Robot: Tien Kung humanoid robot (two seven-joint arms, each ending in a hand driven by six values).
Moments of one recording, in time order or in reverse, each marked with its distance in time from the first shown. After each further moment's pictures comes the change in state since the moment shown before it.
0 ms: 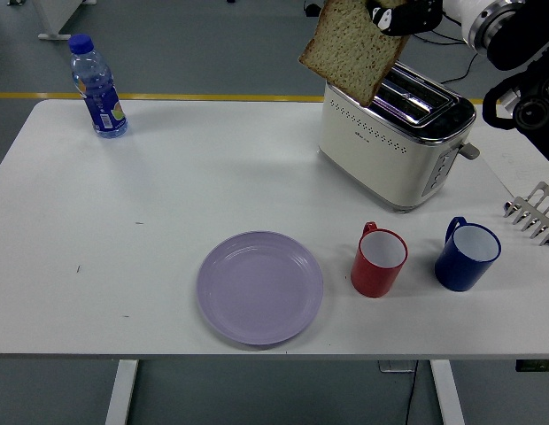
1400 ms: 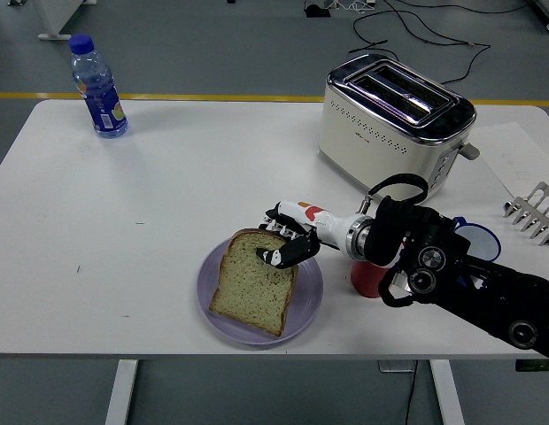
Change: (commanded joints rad) left arm -0.008 -0.006 0.014 0.000 -0.020 -0.001 -0.008; right arm -0.269 0.207 -0.298 0.006 0.219 0.021 -0.003
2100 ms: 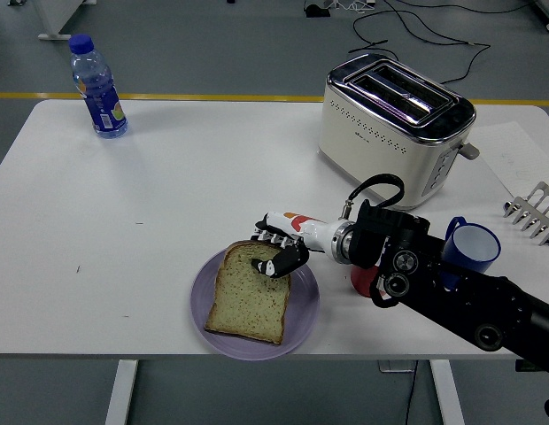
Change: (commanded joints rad) left arm -0.001 -0.004 -0.006 0.000 0.010 0.002 0.002; right arm -0.009 0.079 0.002 -0.142 -0.191 0.133 0.107
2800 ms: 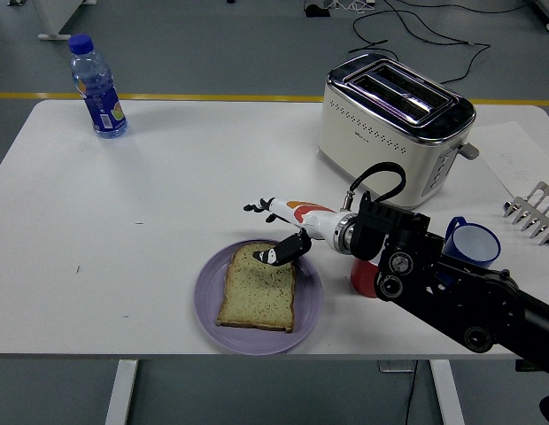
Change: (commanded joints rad) left arm 0.004 0.000 -0.003 0.000 0.014 -0.001 0.003; right arm -0.007 0.008 0.026 -0.028 -0.158 -0.030 0.062
